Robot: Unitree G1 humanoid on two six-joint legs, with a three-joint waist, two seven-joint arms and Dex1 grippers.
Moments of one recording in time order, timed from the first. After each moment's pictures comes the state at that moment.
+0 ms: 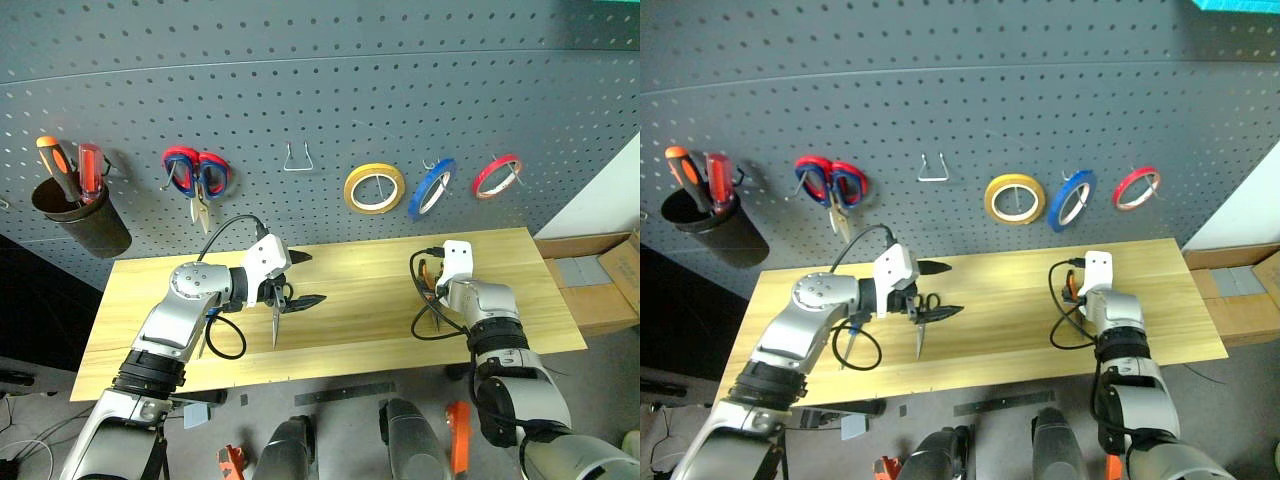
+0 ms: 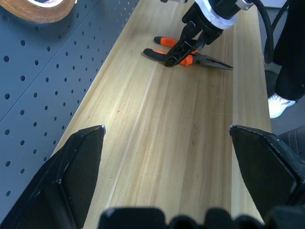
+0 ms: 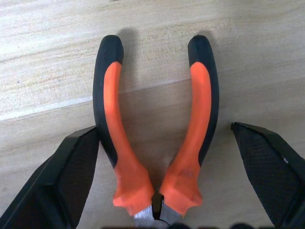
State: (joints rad) left arm -0.46 0.59 -0.16 0.13 -0.18 0.17 -1.06; right arm -0.69 -0.13 -0.23 0.61 0.06 0.81 -0.05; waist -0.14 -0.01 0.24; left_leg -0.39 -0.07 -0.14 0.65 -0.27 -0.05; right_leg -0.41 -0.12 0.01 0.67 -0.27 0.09
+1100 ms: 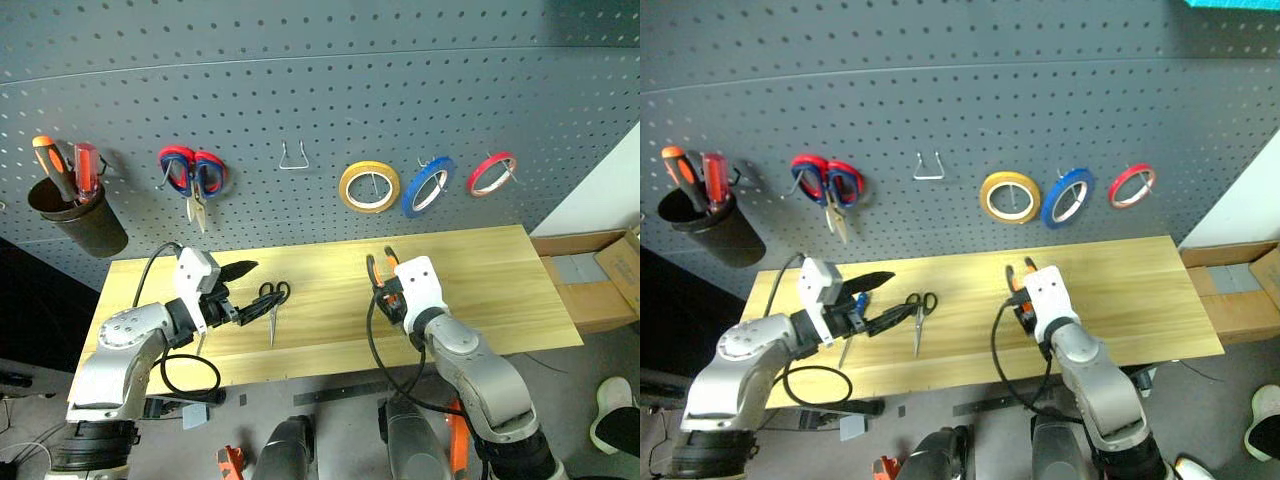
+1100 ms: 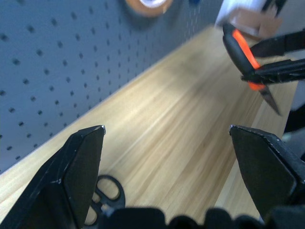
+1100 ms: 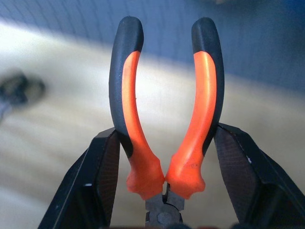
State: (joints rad) left arm -0.10 0.60 0.20 -0.13 -0.47 0.35 -0.92; right arm -0.23 -0.20 0.35 -0.58 -0.05 0.84 0.07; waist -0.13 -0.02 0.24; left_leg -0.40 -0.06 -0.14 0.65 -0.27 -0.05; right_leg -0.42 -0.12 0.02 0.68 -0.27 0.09
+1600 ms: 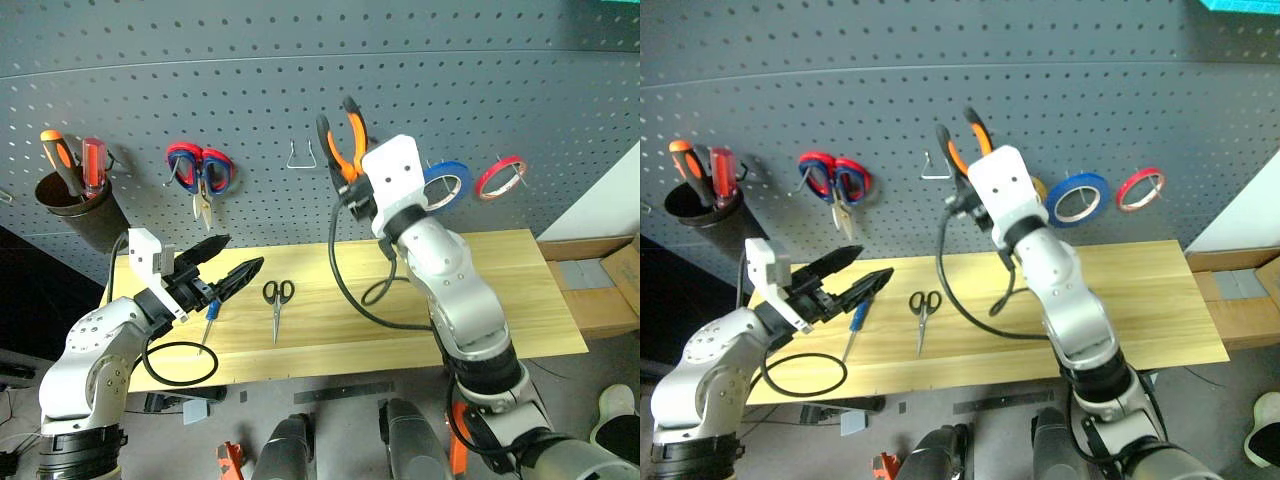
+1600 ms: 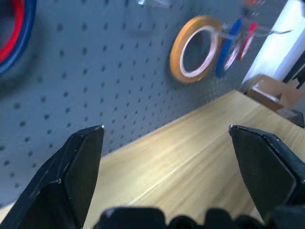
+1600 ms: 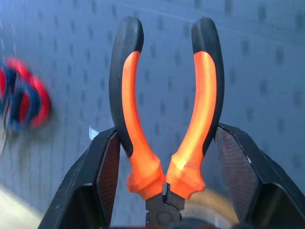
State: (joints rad) left arm -0.07 0.58 0.35 -0.26 -0.64 0.43 -0.80; right arm -0.73 -0.03 0.28 -0.30 -0.08 0.56 0.11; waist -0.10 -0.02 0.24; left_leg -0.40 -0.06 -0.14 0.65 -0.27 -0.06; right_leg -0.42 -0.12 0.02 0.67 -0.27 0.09
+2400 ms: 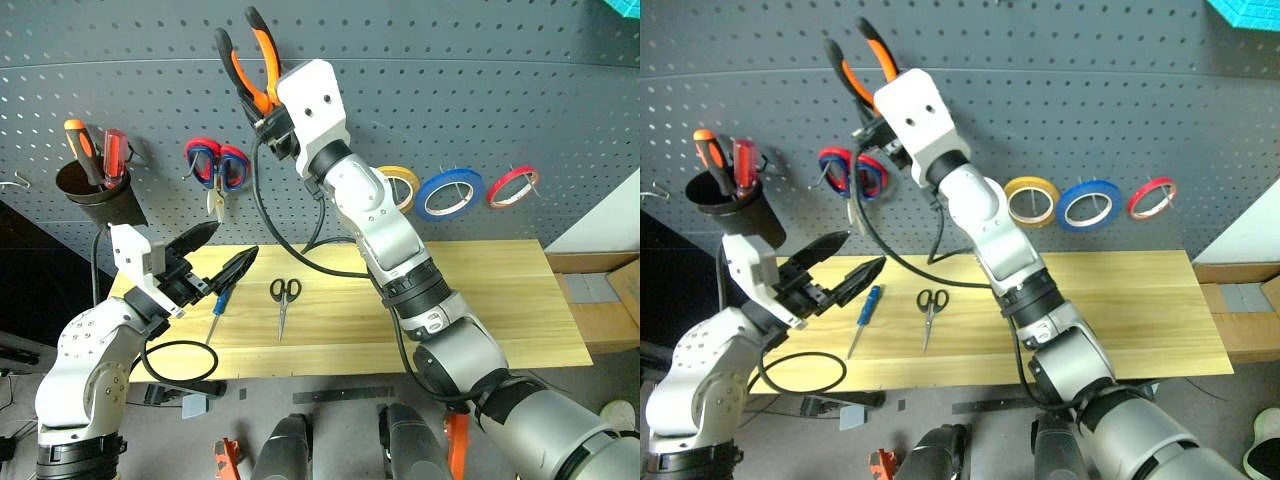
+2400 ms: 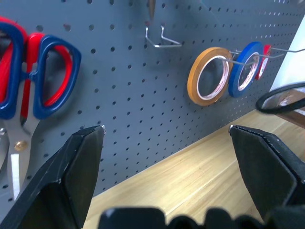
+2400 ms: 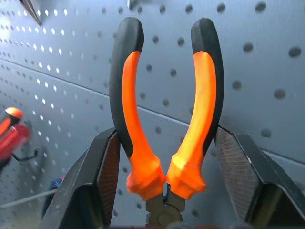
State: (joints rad) left arm -0.08 0.56 0.34 -0.31 -0.62 0.34 -0.73; right arm -1.11 0.14 0.21 0.44 -0.06 -0.04 0.12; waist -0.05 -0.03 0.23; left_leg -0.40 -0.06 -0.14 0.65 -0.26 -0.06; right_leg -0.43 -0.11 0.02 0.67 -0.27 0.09
